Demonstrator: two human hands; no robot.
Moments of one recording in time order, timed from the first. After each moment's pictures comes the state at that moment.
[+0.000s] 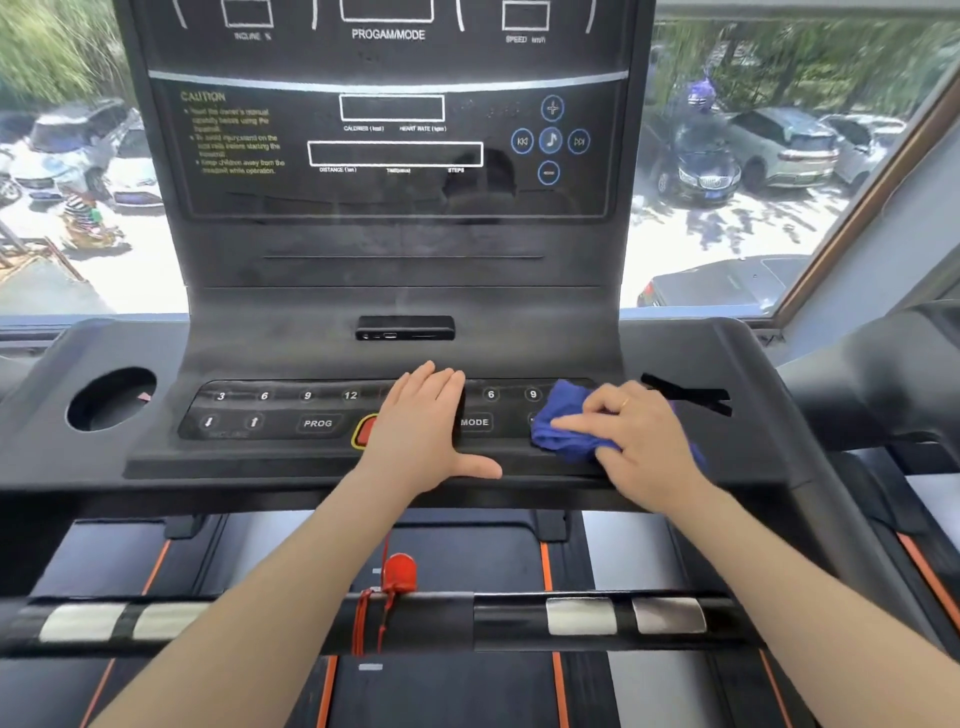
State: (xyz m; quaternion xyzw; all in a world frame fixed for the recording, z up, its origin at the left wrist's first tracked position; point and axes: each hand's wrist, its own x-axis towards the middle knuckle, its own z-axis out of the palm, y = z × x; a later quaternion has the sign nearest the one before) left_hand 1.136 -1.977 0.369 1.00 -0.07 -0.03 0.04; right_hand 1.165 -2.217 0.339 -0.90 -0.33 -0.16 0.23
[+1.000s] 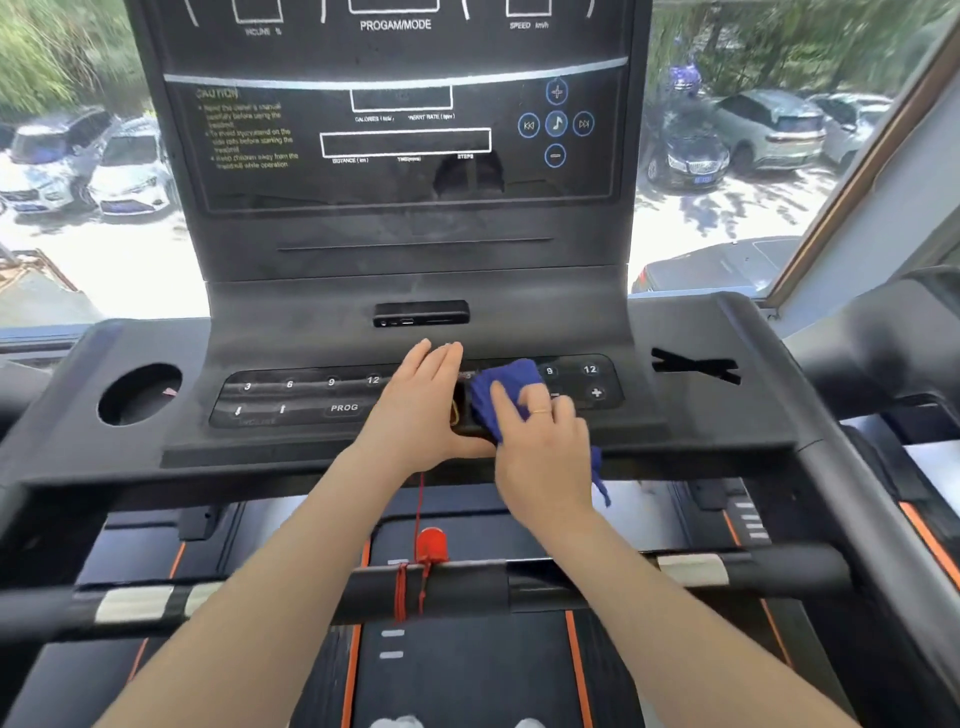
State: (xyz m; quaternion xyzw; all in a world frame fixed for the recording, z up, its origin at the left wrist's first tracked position) left_hand 1.124 -1.951 0.374 0.99 -0.10 -0.01 0.12; right_hand 1.104 -2.095 0.326 -0.95 -0.13 -0.28 0.08
